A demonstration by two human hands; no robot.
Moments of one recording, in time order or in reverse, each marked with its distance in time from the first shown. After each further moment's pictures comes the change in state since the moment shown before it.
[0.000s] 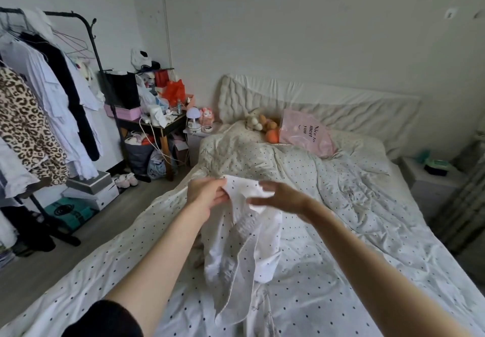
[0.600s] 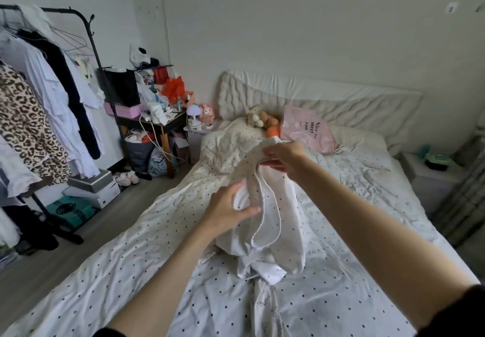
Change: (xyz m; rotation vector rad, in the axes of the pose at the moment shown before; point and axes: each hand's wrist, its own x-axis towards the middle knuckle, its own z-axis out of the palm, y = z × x) left_hand -0.011 -0.035 -0.017 0.791 -0.394 0.399; right_hand 0.032 -0.060 -0.022 0.690 0.488 0.127
